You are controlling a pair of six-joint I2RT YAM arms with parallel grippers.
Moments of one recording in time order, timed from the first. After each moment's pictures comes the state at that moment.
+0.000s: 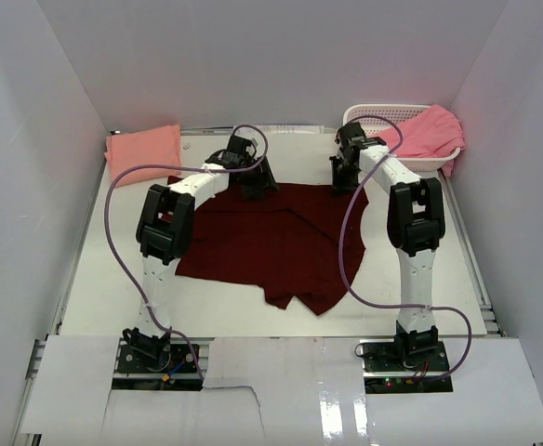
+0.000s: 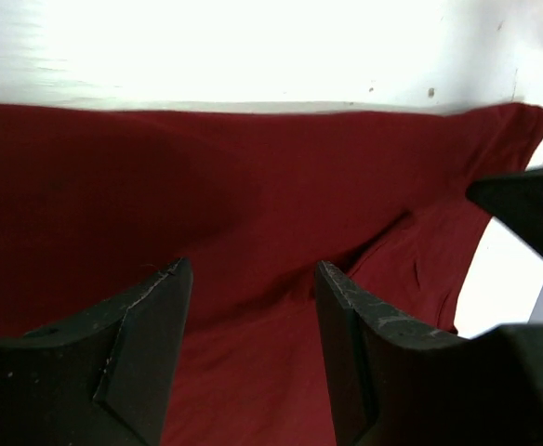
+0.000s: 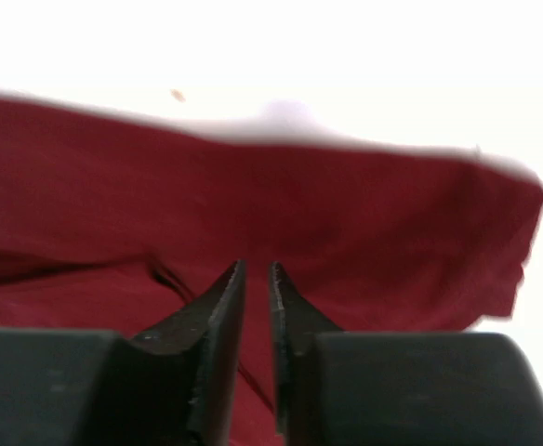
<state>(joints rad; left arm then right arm) -0.40 2.23 1.73 -0.36 0.31 -0.64 0.27 2.22 1.83 -0.78 -0.10 0.22</state>
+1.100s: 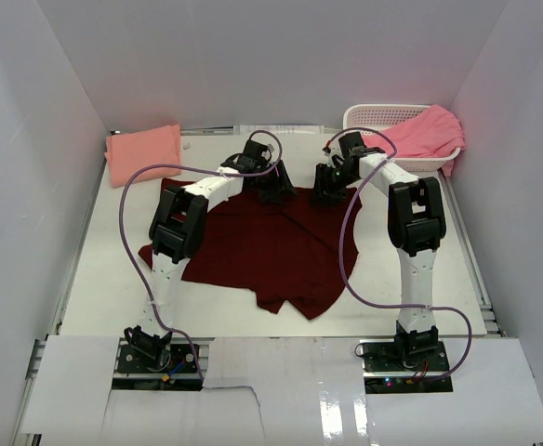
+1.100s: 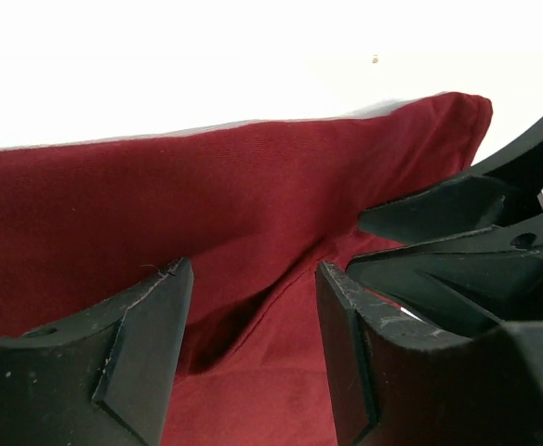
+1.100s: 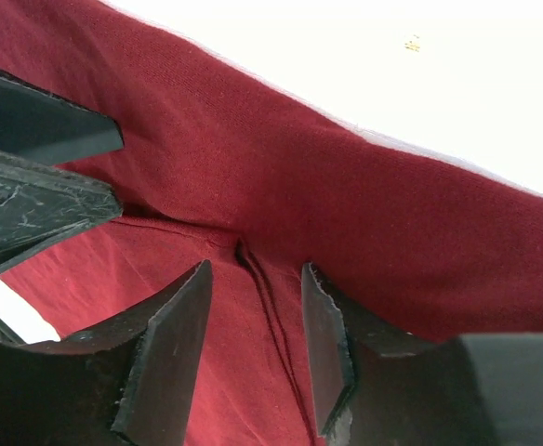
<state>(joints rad) -0.48 2.32 1.80 -0.32 0.38 -0.73 0.27 2.23 1.74 -0.65 -0.53 0.19</state>
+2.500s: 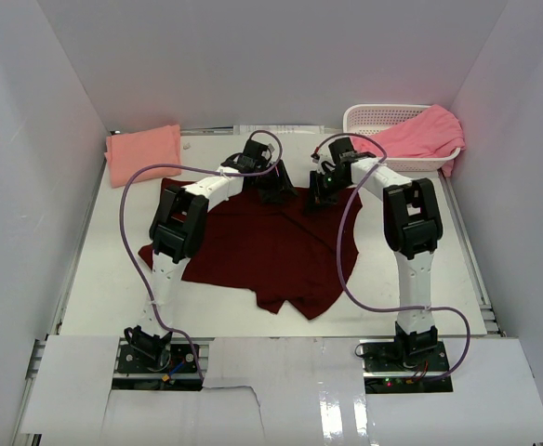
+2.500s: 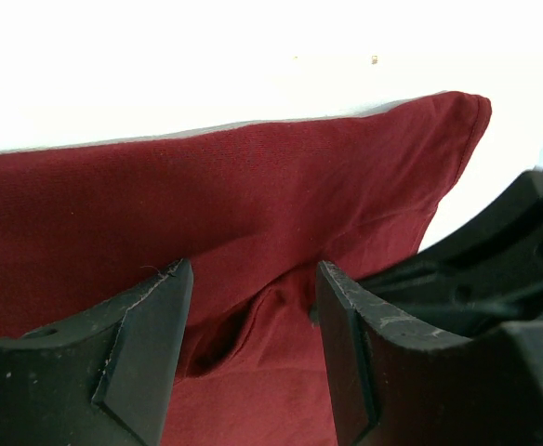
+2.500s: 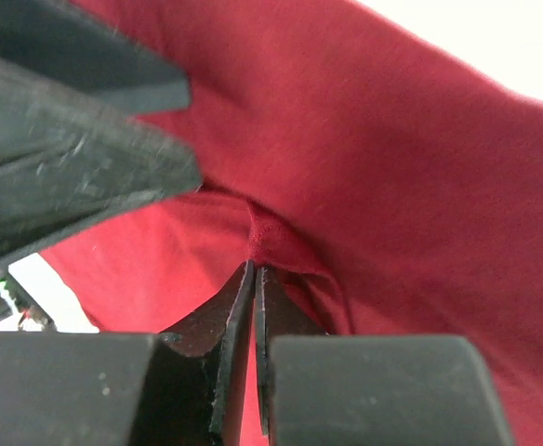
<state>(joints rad) -0.48 2.33 1.82 -0.33 0.39 -0.73 0.32 2.22 1.70 -0.64 -0.59 0.18</state>
